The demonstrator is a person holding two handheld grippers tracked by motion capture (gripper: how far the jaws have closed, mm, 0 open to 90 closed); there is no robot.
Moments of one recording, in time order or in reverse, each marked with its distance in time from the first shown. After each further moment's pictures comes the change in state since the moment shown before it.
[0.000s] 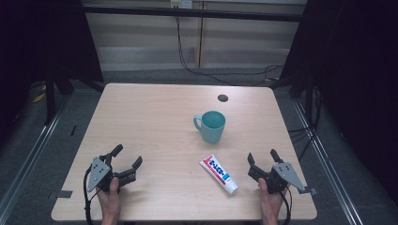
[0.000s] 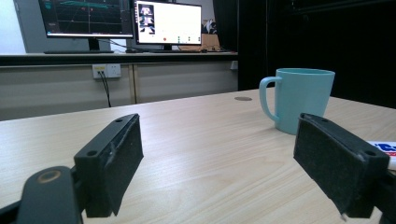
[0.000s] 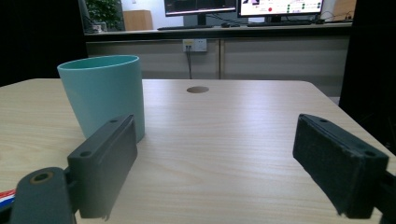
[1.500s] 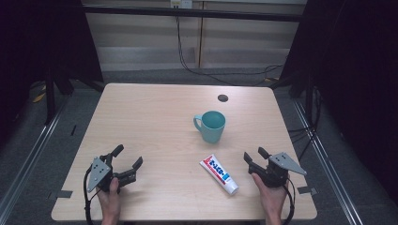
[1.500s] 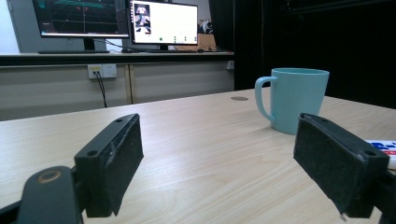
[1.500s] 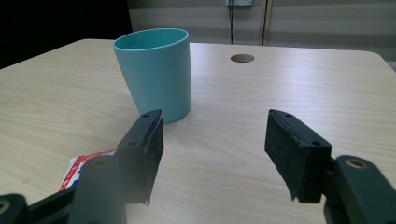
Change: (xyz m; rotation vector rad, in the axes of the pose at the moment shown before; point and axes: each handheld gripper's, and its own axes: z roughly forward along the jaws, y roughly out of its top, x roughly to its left) left arm -0.001 0.000 0.001 -0.008 -0.018 -0.016; right arm 0.007 0.035 0.003 0.214 0.181 -0.005
